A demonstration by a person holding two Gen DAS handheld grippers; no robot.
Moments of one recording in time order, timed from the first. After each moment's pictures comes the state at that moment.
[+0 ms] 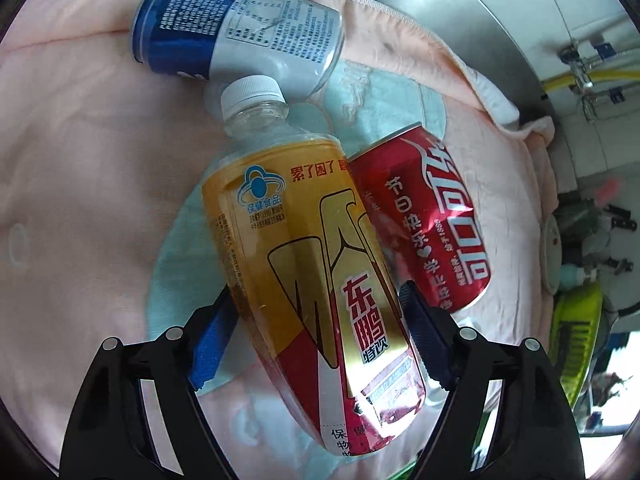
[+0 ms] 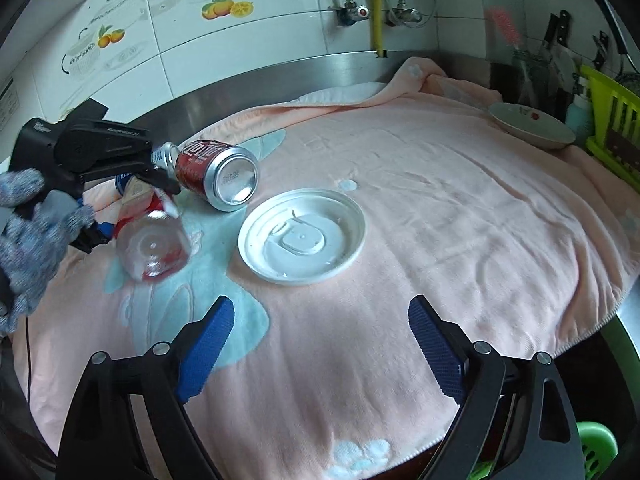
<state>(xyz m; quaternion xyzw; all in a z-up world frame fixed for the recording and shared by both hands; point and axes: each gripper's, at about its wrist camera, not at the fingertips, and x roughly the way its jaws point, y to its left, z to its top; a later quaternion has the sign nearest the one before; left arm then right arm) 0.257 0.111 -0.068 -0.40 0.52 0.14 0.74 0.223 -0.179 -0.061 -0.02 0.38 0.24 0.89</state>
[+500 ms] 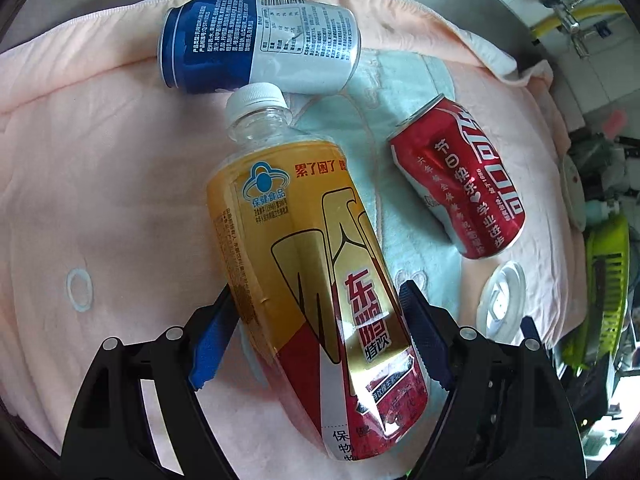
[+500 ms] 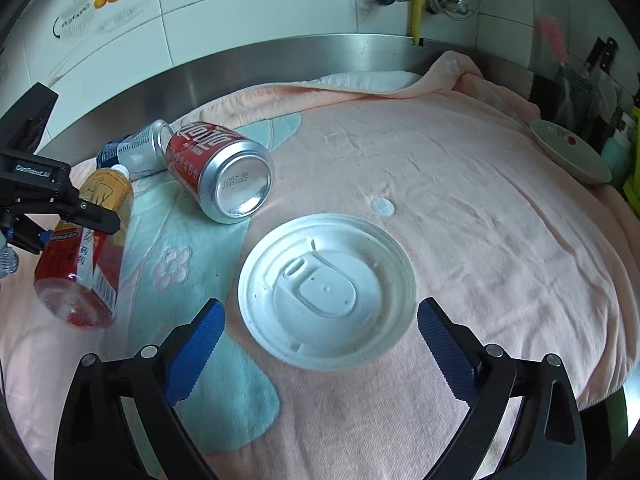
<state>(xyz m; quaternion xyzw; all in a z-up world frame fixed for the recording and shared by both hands) 0.238 0.133 -0.062 -0.30 0.57 0.11 0.75 0.272 -0.128 -0.068 -0.07 0.41 0.25 0.87</state>
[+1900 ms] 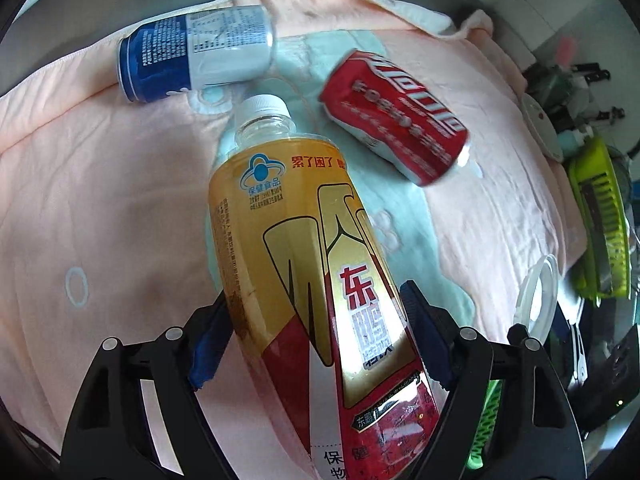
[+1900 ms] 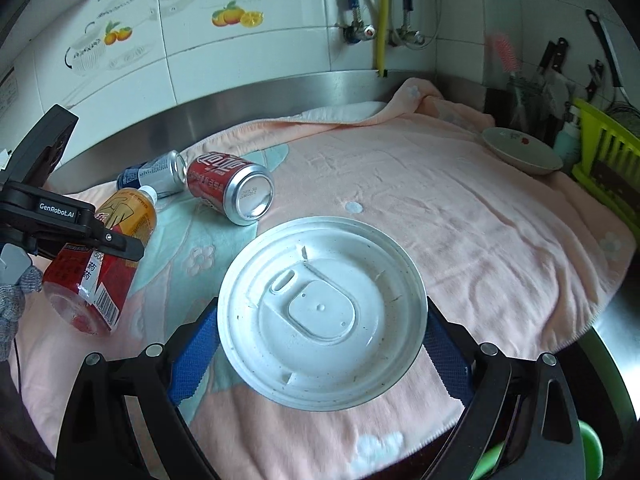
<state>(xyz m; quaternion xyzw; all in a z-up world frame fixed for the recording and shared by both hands) 0.210 0.092 -0.045 -0.22 0.56 0.03 0.79 0.192 -0.167 -0.032 -0.03 0.35 0.21 0.91</state>
